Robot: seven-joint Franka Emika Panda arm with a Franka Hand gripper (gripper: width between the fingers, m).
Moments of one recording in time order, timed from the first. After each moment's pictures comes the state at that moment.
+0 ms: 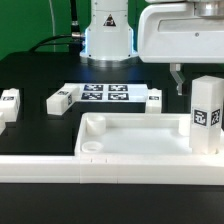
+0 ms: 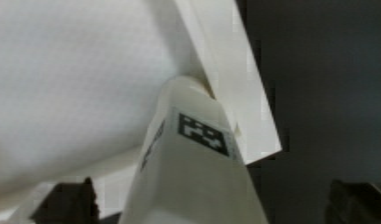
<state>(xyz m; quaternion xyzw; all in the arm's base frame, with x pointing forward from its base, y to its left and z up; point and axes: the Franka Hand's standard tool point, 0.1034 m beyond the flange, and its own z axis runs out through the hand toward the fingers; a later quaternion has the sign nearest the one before) 0.636 0.106 0.109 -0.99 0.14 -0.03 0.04</state>
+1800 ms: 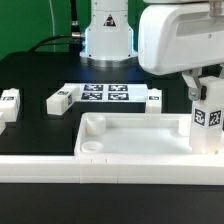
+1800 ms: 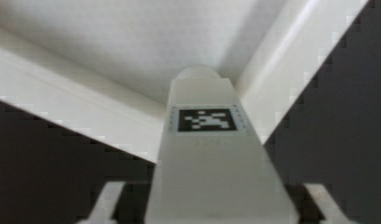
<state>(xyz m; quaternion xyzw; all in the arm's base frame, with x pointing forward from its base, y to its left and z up) 0.636 0.101 0.108 -0.98 -0.17 -0.04 0.02</state>
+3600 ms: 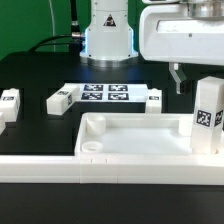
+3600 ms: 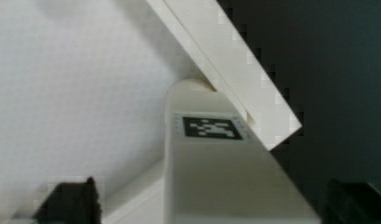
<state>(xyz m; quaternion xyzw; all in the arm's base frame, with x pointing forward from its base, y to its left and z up) 0.634 0.103 0.107 -0.96 0.27 -0.03 0.05</state>
